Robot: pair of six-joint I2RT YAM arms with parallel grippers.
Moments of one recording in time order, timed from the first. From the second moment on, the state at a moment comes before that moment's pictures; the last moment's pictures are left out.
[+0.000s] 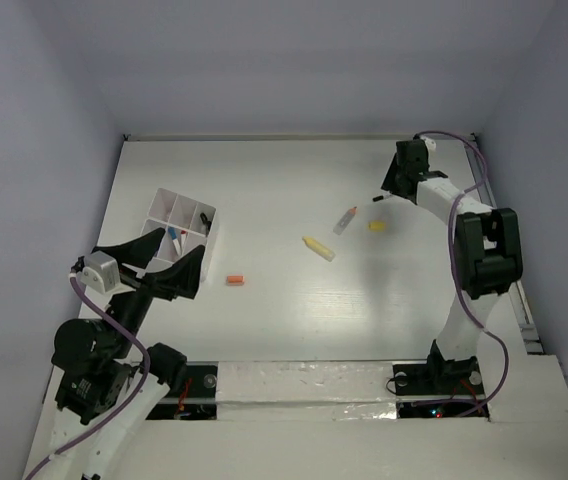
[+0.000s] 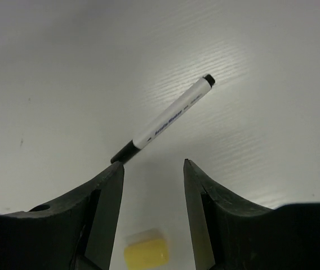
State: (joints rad) left arm -0.48 0.15 0.70 -0.19 -0.02 -0.27; right arm 0.14 1.88 1.35 -0.21 0.31 0.44
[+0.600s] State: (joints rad) left arm -0.51 0.13 0.70 -0.19 -0.03 -0.27; right arm 0.07 2.24 1.74 -0.44 0.29 0.43
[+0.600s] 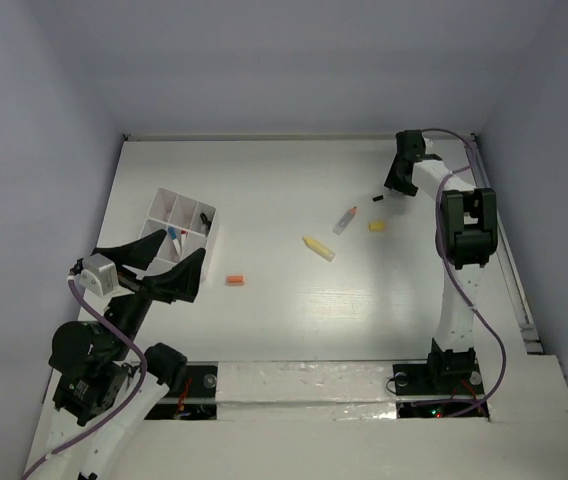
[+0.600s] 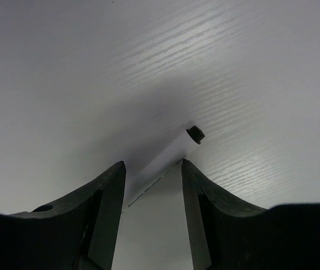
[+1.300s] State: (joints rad) left arm -0.51 0.13 0.70 -0.19 -0.03 -0.27; right arm 0.07 2.40 2.05 -0.66 0.21 0.37
